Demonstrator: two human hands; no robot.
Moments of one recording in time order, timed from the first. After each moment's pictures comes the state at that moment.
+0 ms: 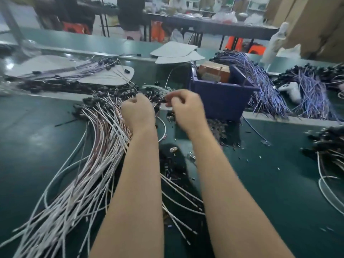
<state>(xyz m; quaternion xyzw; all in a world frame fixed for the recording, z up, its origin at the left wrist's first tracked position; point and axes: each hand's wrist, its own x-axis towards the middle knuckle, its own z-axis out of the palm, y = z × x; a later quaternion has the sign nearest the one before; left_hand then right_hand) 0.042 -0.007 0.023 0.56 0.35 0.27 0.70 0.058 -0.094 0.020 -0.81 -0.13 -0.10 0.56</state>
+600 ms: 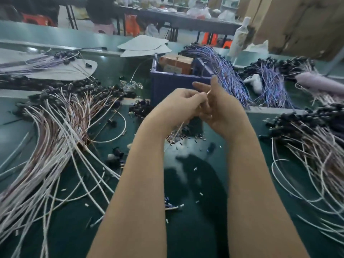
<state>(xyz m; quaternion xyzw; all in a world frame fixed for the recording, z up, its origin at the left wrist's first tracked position) 0.036 -0.120 0.045 0.79 -0.11 -0.05 0.60 0.064 -0.244 0.032 -0.62 -0.02 0.07 0.78</state>
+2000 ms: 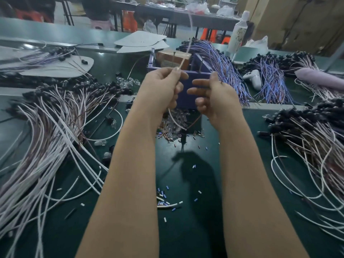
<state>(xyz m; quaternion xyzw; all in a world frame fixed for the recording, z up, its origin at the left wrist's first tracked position) 0.034 -0.106 0.055 0.64 -0.03 0.03 0.76 0.063 -0.231 0.042 -0.65 0.05 -0.01 0.76</state>
